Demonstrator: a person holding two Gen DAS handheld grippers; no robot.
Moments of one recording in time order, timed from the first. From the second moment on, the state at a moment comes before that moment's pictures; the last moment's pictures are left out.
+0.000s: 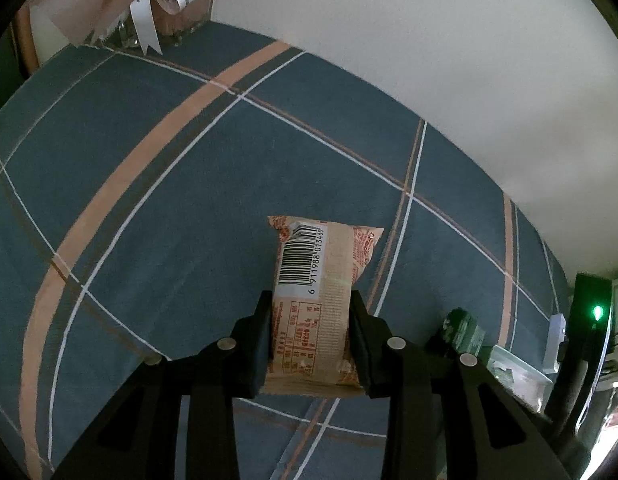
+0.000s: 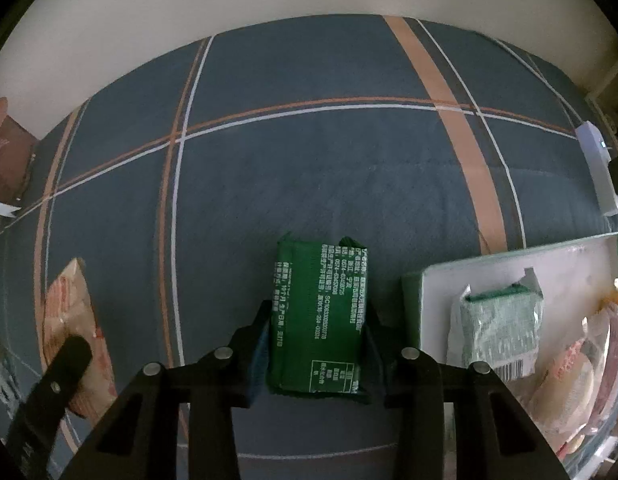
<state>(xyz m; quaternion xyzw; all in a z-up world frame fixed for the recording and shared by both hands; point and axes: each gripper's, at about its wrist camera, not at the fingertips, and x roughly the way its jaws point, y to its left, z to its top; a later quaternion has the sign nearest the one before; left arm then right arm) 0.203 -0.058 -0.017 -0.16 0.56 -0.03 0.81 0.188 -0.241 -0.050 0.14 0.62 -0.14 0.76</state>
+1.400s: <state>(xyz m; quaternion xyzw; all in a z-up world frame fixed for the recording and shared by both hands) 0.063 -0.208 0.085 -0.06 0.50 -0.25 0.83 -0.027 -0.330 0.061 0.17 0.50 -0.20 0.83</state>
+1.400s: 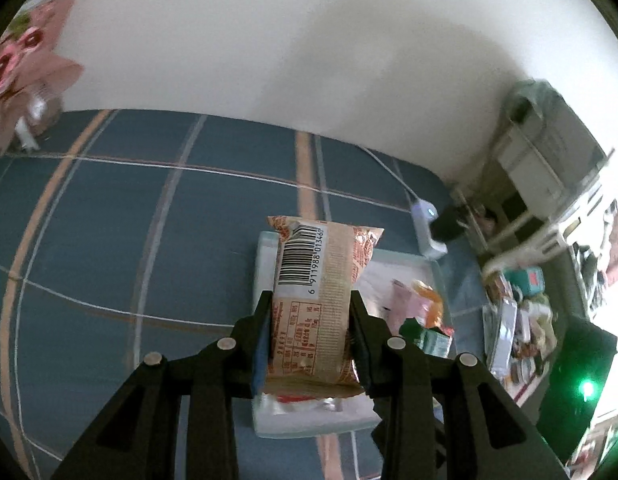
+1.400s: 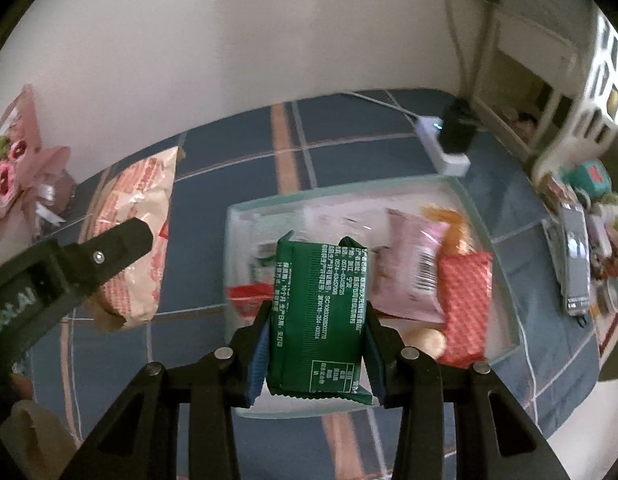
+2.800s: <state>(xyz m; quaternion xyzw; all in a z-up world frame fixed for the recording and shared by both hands) 0.024 -0.179 0.024 0.10 0.53 -0.10 0.83 -0.070 -0.370 0.003 0.21 0.55 -0.24 0.77</state>
